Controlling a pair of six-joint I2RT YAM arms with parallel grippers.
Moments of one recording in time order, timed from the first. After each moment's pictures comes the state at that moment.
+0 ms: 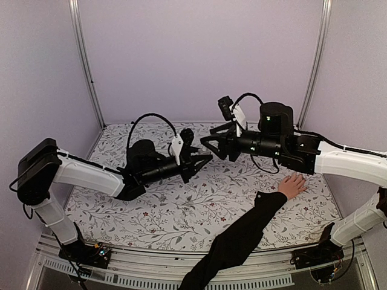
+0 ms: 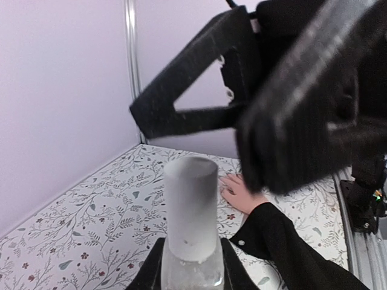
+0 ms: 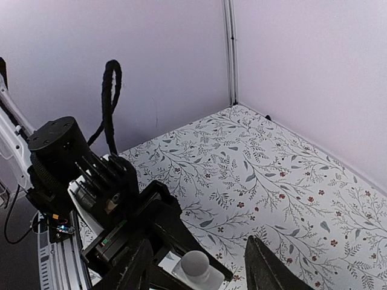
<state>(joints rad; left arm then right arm) -0.93 1.68 0.81 0.92 0.17 0.04 0.93 1.40 1.11 0.08 -0.11 0.11</state>
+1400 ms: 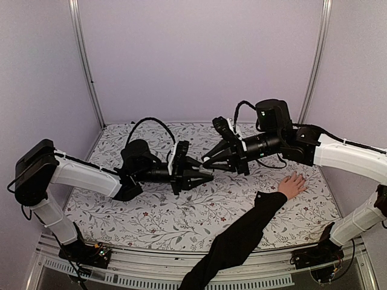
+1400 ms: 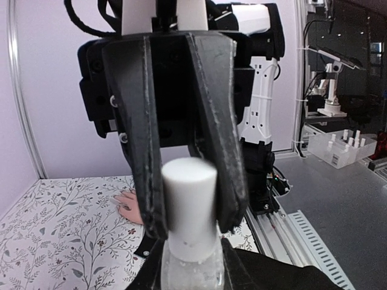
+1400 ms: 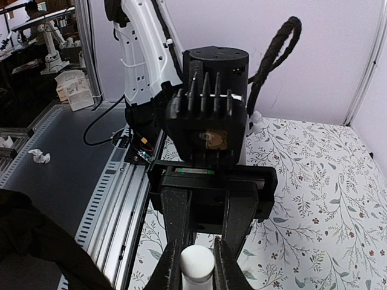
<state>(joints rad) -0.91 1.64 0.77 0.99 0.71 0.00 0.87 1.40 1.17 -0.16 -0.75 -0.30</state>
